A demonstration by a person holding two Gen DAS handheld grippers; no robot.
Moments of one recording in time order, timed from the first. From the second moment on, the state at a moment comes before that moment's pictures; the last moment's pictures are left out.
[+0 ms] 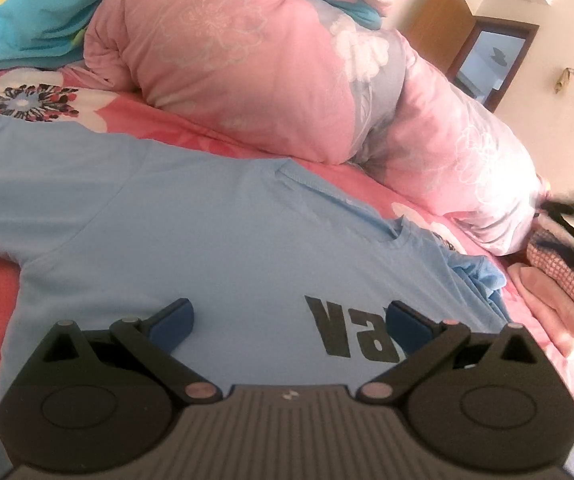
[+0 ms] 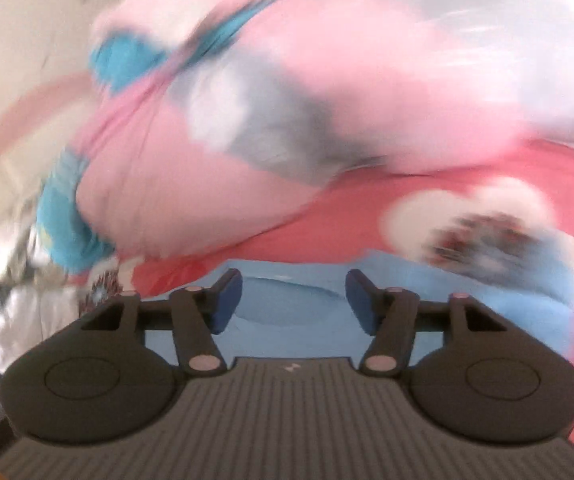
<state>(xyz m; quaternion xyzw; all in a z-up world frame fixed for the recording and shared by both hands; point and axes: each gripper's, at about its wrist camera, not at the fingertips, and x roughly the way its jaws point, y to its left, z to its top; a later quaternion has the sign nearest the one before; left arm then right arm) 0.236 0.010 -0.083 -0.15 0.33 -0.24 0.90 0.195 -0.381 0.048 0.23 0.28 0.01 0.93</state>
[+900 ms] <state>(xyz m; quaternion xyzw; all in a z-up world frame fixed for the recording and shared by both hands) 0.237 -0.109 -0.042 -0.02 0.34 -0.24 0.91 0.180 -0.528 -0.047 0.34 0.25 -0.05 0.91</state>
